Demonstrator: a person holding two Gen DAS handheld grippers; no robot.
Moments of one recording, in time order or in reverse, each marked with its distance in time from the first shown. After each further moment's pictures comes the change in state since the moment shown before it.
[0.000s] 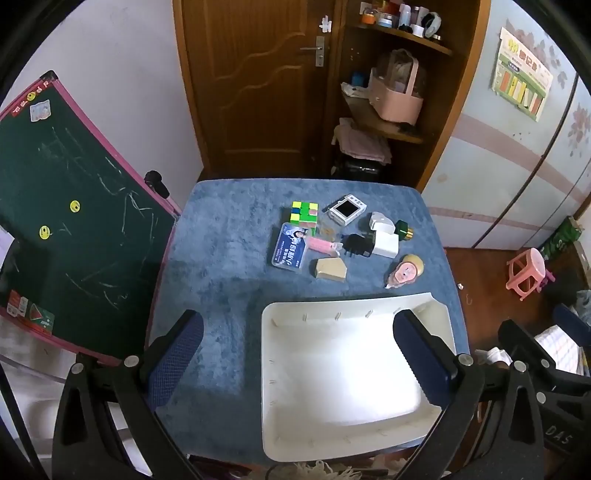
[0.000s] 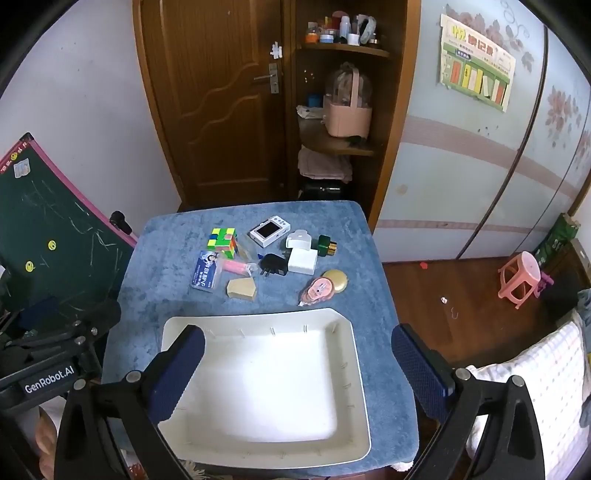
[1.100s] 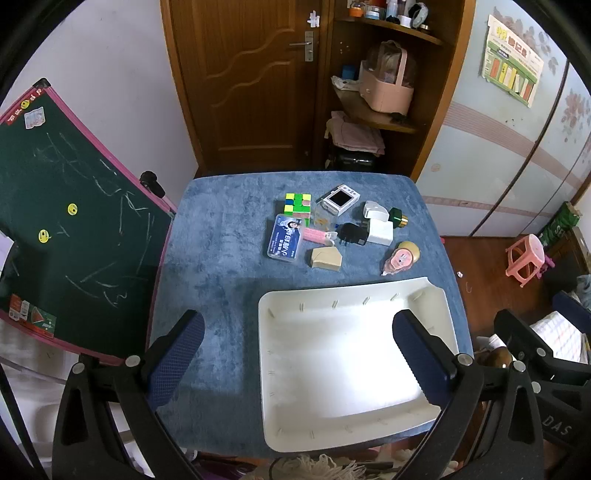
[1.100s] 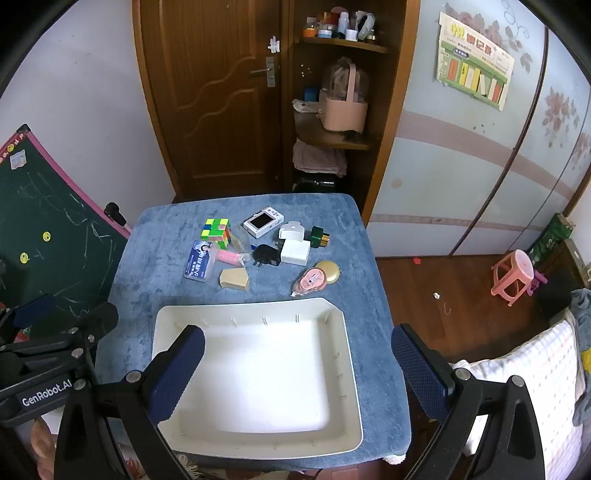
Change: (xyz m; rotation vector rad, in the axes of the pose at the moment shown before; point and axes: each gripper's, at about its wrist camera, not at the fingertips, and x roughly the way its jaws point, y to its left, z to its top) left arm -0.005 -0.011 -0.008 0.025 0.015 0.000; right arm -0.005 -0.003 -0.008 -0.009 0.019 -0.019
